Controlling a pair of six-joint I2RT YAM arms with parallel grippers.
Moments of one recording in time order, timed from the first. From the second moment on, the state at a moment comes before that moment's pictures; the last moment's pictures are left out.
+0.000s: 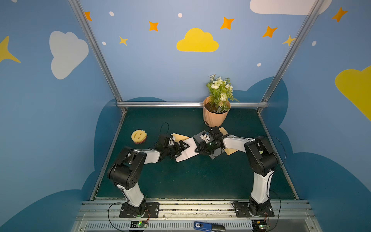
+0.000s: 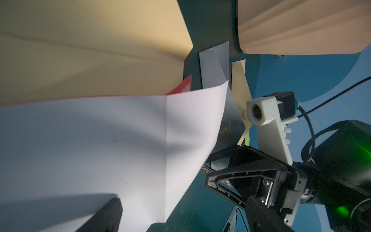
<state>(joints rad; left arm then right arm) -0.36 1.72 0.70 0.30 0.60 -0.97 0.54 1.97 1.16 -0.29 -0.66 0.55</state>
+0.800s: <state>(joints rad) -0.36 1.77 0.70 0.41 0.65 -1.00 0.57 1.83 0.97 -0.14 -0.52 0.73</state>
